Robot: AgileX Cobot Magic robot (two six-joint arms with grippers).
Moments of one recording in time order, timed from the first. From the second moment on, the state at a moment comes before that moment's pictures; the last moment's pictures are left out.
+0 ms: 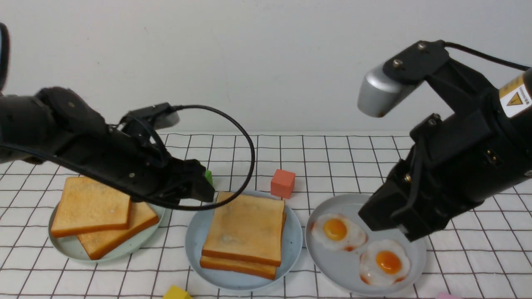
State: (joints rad) right arm 0.59 1.28 -1.28 0.34 1.12 -0.33; left arm -0.17 1.66 -1.11 -0.67 0.67 0.45
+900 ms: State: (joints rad) right arm 0.59 0.24 -0.31 0.32 0.40 -0.32; left arm -0.17 0.01 -0.51 -0.23 1.10 -0.23
